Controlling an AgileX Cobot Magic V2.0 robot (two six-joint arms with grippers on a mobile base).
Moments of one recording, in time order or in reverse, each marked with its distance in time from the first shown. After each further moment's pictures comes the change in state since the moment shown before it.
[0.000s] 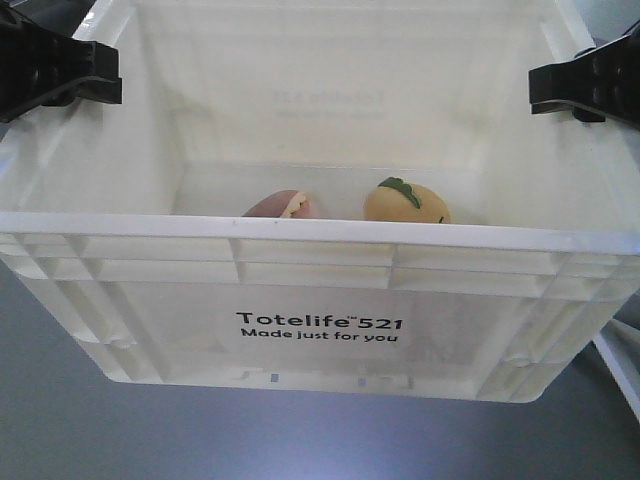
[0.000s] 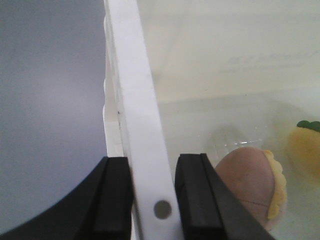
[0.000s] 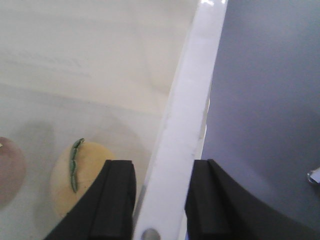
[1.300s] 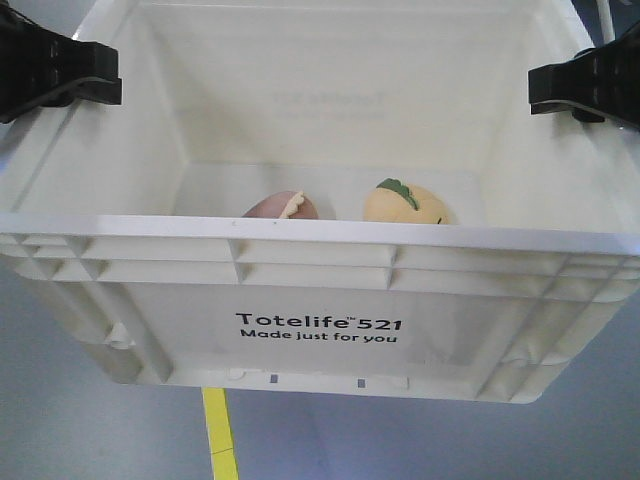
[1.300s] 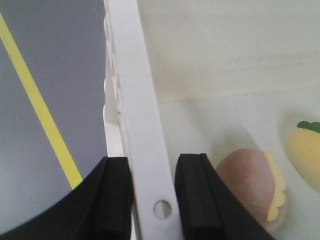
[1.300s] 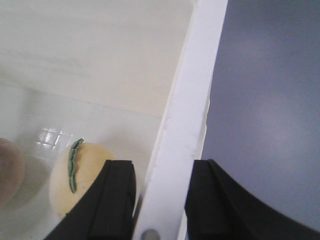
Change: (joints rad) left arm 0.000 0.001 0.000 0.001 0.004 0.001; right arm 0.000 0.001 0.000 0.001 0.001 0.000
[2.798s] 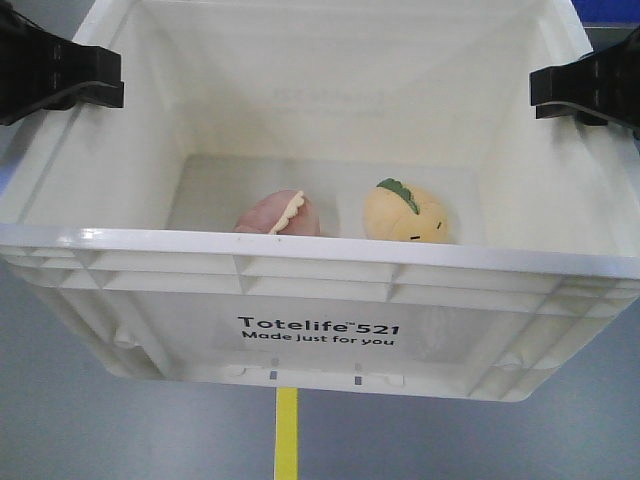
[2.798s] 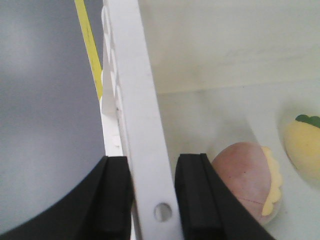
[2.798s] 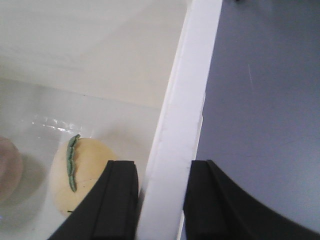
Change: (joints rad) left arm -0.001 0.000 0.000 0.002 0.005 0.006; right arm 0.000 0.001 0.000 -0.010 0.013 0.019
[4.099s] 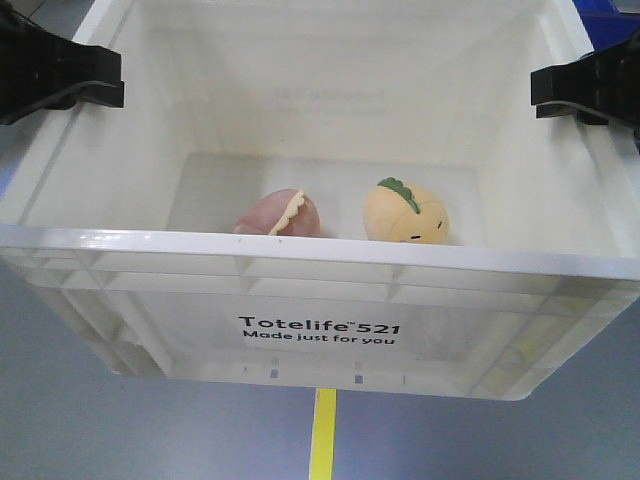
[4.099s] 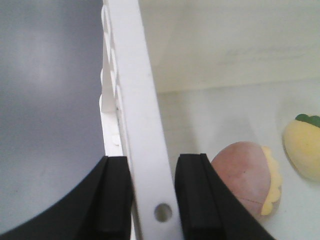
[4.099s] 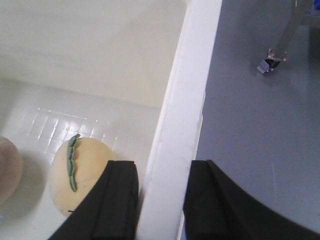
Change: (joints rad) left arm 0.000 0.000 0.000 -0.002 0.000 0.000; right arm 0.000 0.000 0.000 -0.003 0.000 0.002
